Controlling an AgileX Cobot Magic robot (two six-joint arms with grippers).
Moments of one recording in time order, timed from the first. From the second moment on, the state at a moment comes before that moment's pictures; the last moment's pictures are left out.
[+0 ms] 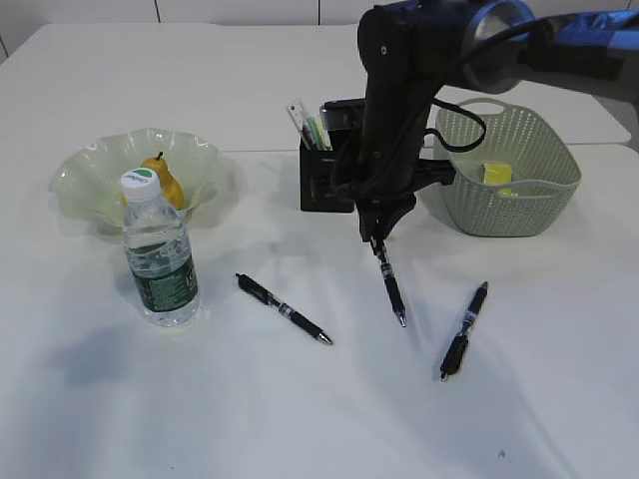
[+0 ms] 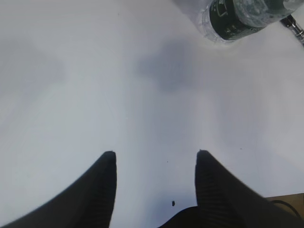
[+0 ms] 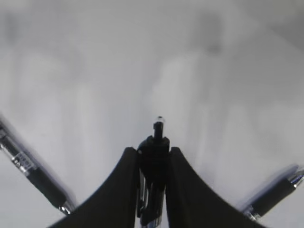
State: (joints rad) left arm 0.05 1.12 -0.87 -0.24 1.05 0.02; right arm 0.41 2.27 -1.97 -0.03 1.22 0.27
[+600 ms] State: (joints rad) left arm 0.05 1.12 -0.87 -0.24 1.04 0.02; right arm 0.41 1.89 -1.51 -0.03 1.19 0.22
